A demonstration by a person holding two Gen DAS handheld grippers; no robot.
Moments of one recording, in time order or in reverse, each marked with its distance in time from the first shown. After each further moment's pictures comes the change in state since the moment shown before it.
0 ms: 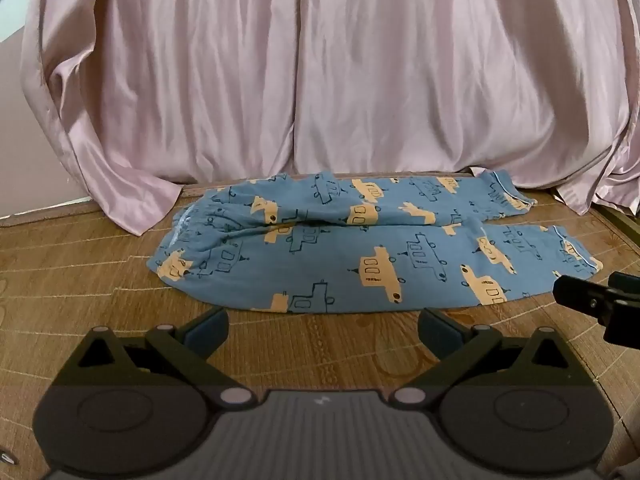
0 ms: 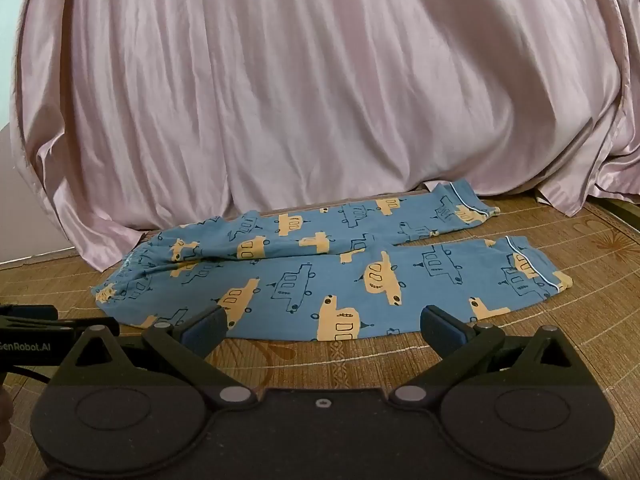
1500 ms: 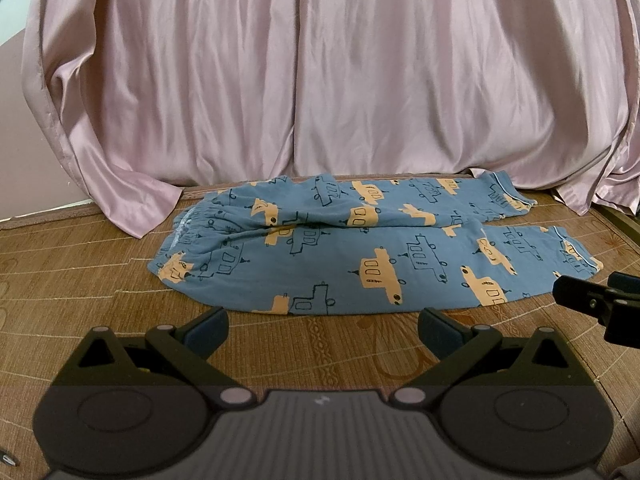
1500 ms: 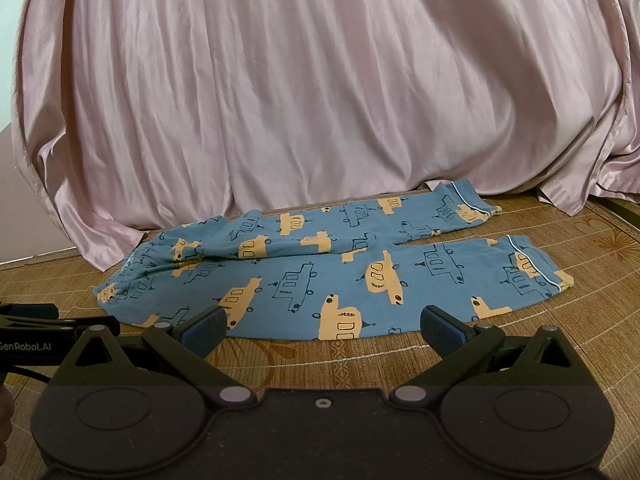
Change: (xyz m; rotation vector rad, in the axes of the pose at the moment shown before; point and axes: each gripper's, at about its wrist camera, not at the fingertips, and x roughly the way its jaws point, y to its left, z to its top) left arm -0.001 0.001 0.003 0.004 -0.008 0.005; right arm 0.000 -0.001 0.001 -0.001 0.001 0.004
